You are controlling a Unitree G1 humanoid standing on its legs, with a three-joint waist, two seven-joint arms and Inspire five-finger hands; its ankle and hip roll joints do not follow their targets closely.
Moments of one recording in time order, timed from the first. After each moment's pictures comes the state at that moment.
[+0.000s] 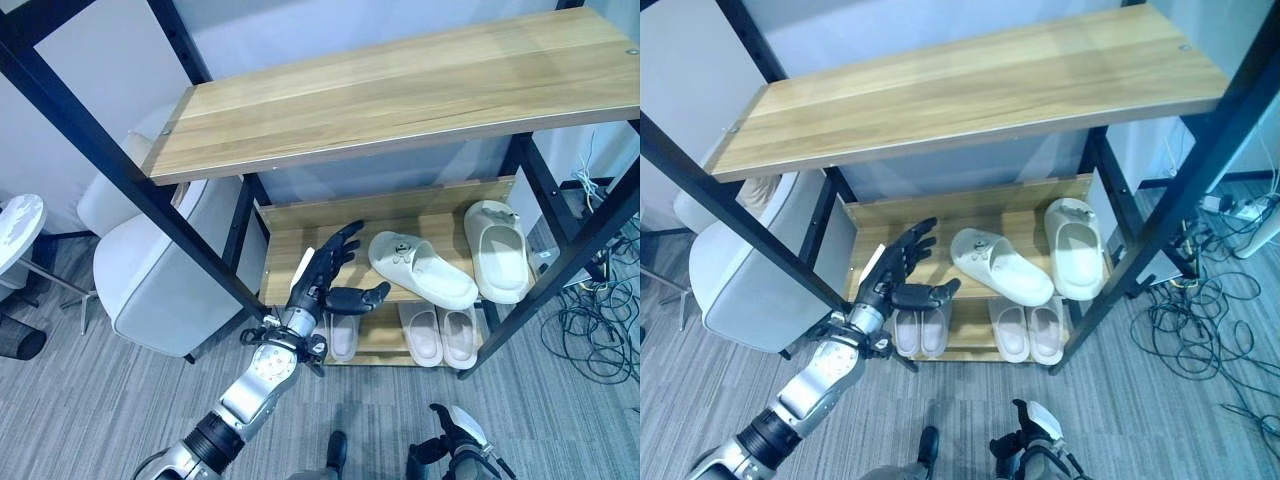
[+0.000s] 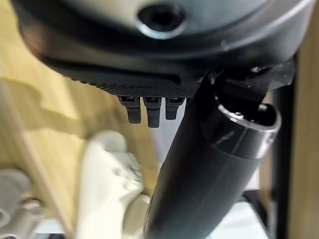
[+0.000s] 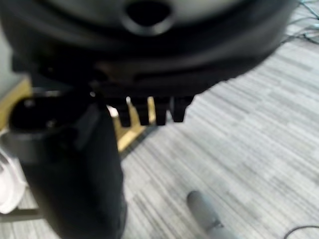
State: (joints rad) left arm -0.25 0.29 -0.56 0.10 -0.36 -0.12 0.25; right arm -0.09 -0.30 0.44 1.09 -0.27 -0.01 -0.35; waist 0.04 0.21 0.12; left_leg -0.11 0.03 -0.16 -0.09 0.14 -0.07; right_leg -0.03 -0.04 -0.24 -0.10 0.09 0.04
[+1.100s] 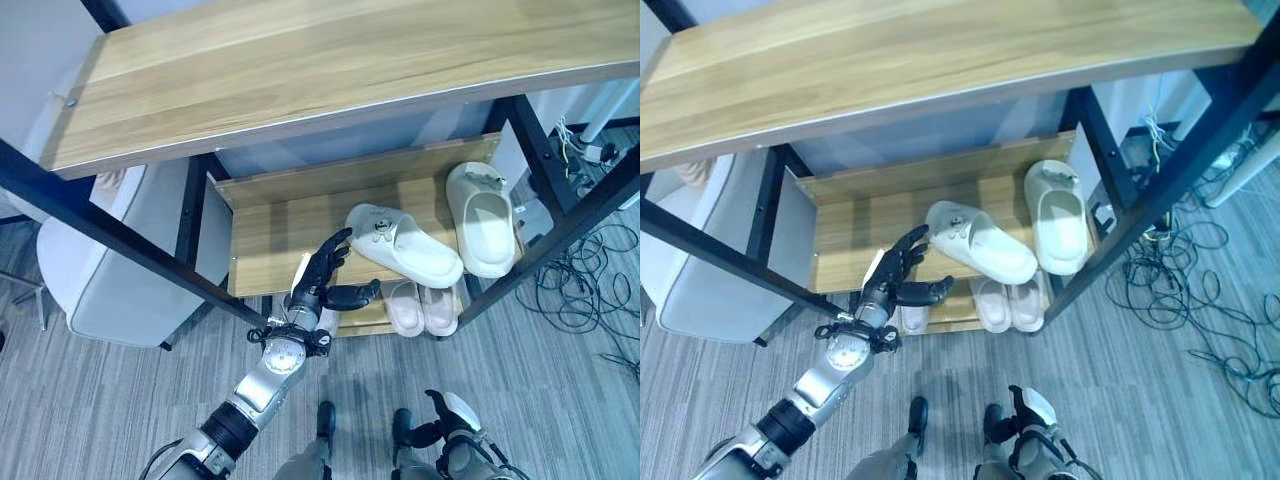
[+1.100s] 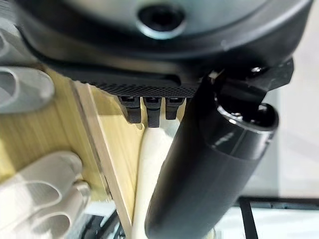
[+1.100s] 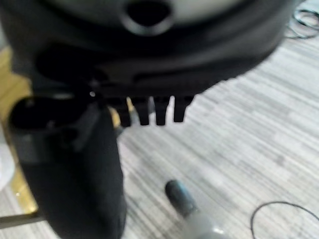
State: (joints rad) left arm -0.38 0.20 -0.58 0.25 -0.35 -0.12 0.33; right arm -0.14 -0.28 0.44 1.10 -0.26 0.01 -0.35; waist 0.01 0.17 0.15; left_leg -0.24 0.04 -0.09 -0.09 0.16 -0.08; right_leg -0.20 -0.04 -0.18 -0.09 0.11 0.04
